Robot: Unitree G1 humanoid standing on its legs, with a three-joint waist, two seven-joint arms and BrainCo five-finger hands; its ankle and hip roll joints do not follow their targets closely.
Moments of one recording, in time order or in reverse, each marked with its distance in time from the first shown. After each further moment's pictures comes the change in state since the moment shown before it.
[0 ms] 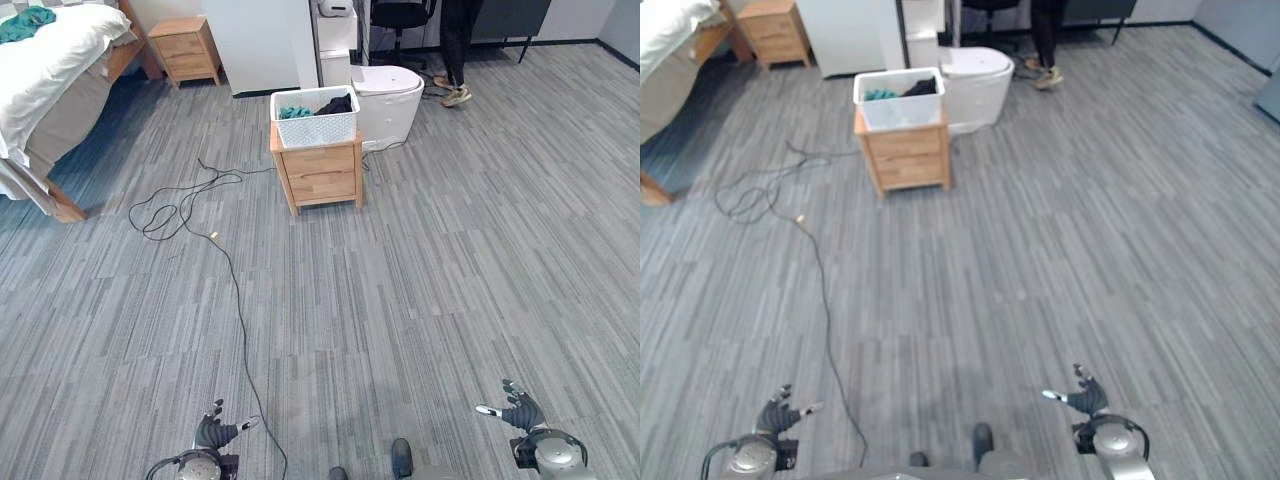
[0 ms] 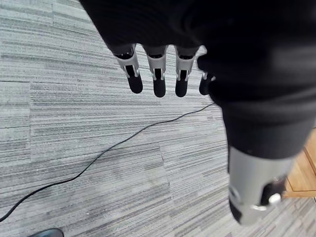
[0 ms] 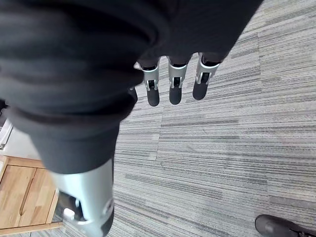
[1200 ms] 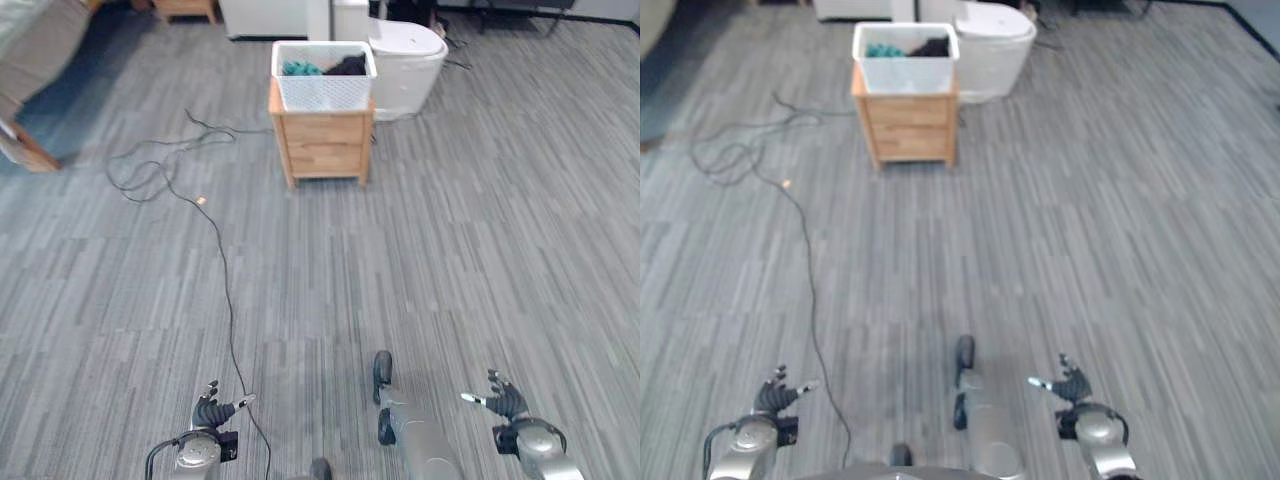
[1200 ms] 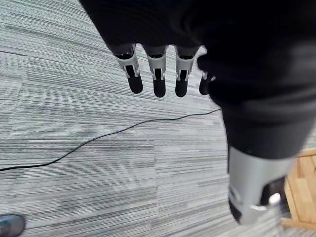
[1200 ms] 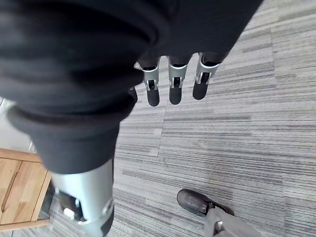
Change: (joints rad) left arm -0.067 -0.027 0.028 -0.009 -0.039 0.007 0.026; right arm -0.022 0.058 0.004 0.002 0.020 0.022 -0.021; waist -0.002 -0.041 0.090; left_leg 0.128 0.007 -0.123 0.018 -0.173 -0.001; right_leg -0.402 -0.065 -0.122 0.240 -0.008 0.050
